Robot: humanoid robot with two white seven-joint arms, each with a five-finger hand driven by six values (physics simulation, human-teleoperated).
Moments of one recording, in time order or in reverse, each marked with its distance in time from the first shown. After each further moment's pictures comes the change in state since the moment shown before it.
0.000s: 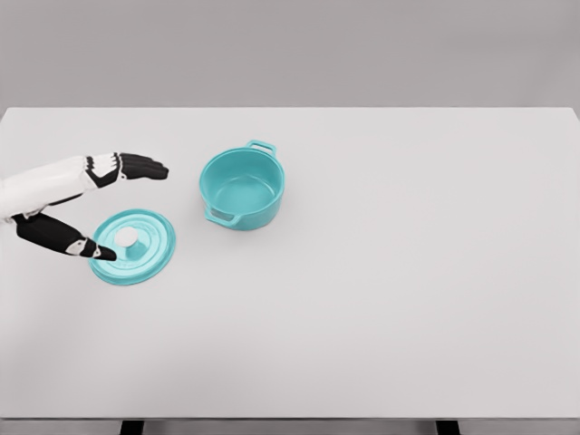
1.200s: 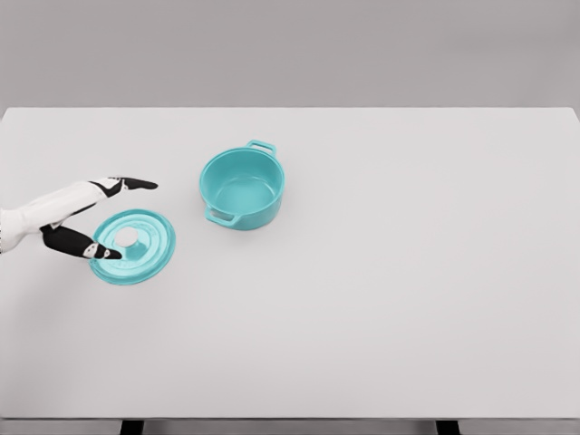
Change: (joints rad) left arm -0.017 -0.128 -0.110 0.301 -0.198 0.032 0.119; right arm 0.015 0.000 -0.001 0.005 -0.001 0.000 0.000
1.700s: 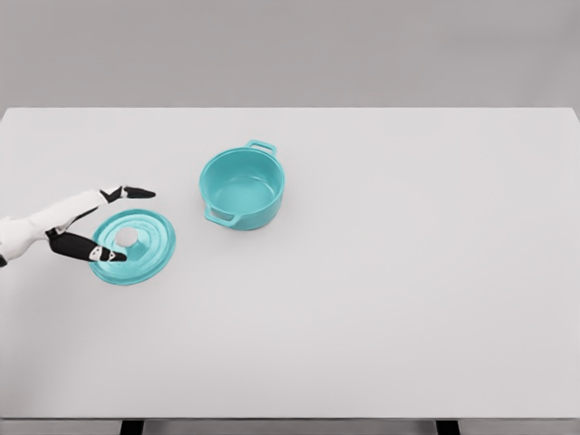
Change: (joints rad) left arm -0.032 -0.028 -0.077 0.117 0.076 0.011 0.000; right arm 0.000 0.000 0.000 0.000 0.000 0.000 0.000
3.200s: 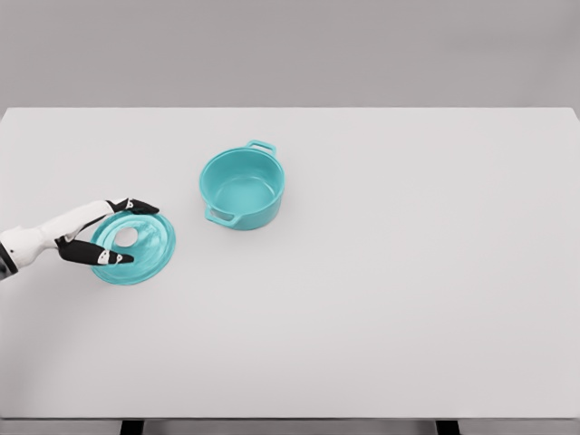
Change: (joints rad) left arm -0.012 -0.037 -0.035 0.076 -0.009 -0.008 0.005; right arm 0.000 0.000 0.000 0.000 0.000 0.000 0.000
